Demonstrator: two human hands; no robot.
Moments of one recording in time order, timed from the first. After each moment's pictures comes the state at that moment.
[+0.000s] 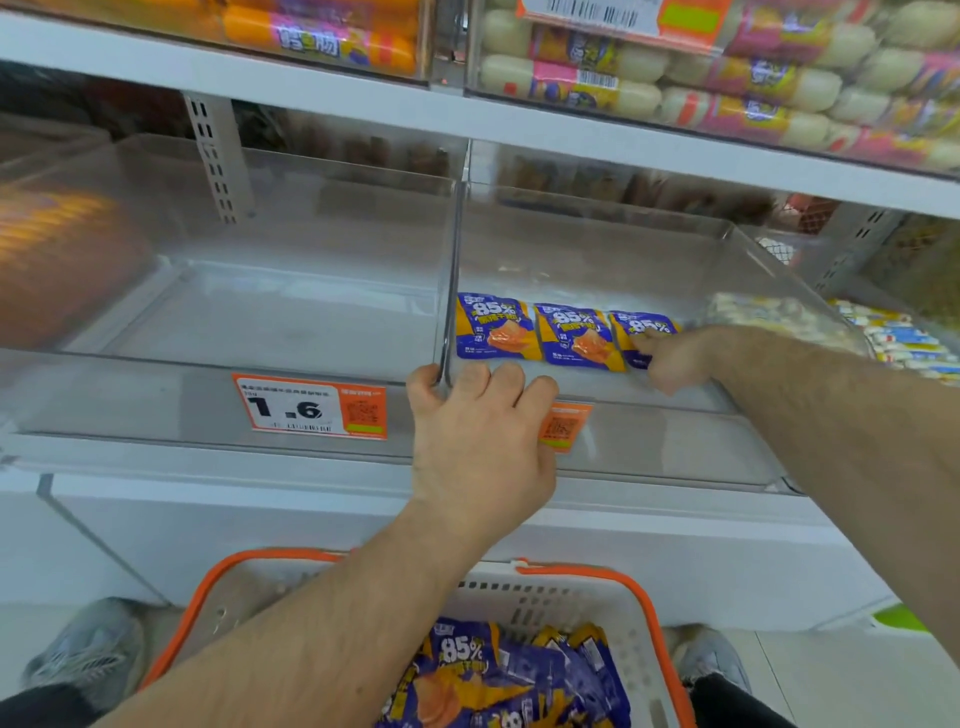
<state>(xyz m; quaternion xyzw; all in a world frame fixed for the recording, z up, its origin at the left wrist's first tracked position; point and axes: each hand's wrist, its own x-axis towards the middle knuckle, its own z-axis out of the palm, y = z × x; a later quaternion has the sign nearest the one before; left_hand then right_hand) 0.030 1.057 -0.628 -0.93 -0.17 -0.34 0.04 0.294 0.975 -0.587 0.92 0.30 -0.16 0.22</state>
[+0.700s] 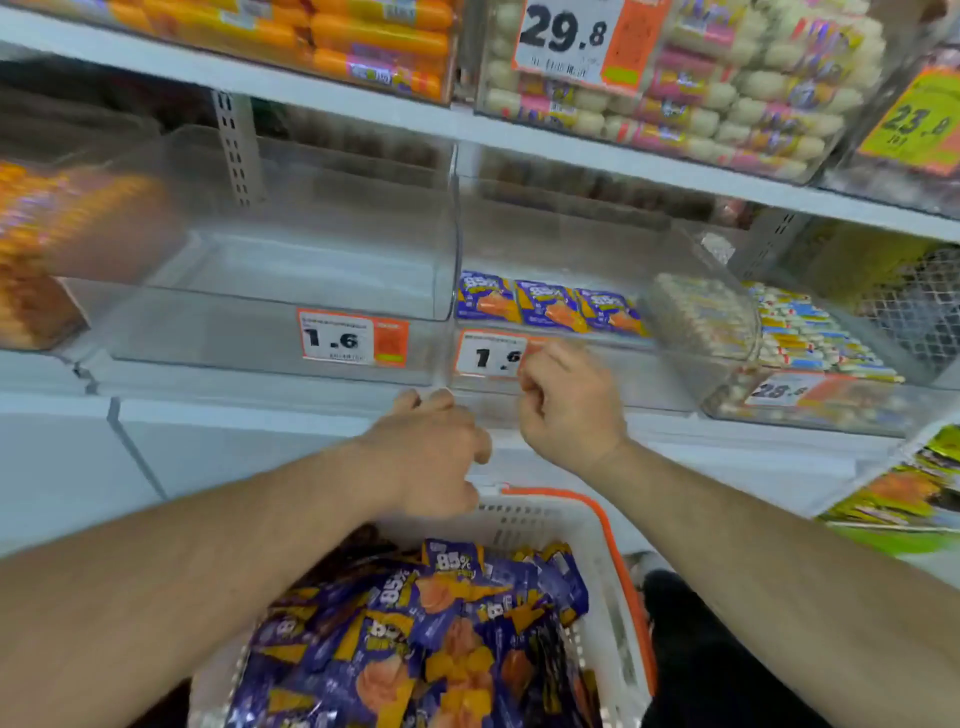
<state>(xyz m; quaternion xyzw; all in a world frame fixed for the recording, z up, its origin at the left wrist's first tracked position) -0.072 1.054 -0.596 -1.00 -0.03 0.07 -0.02 0.076 0.938 -0.612 0.74 0.55 0.30 -0.26</state>
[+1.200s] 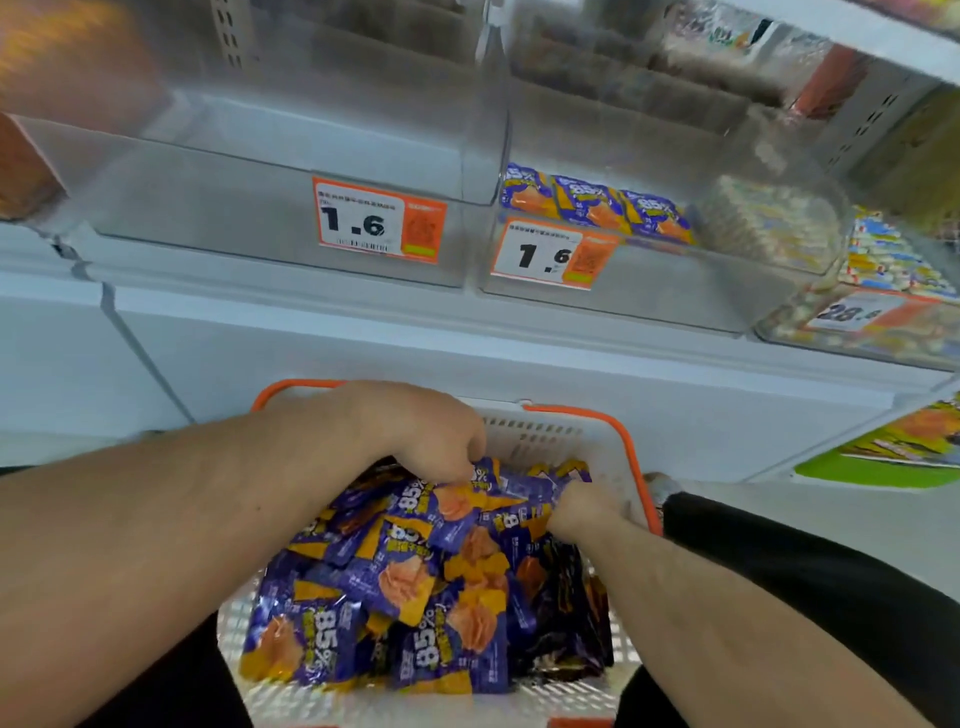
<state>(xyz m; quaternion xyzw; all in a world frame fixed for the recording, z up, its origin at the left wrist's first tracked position) -0.081 1.065 -0.655 -0.93 0.02 0.33 -0.15 0.035 0.876 -0.796 0.92 0.21 -0.30 0.16</state>
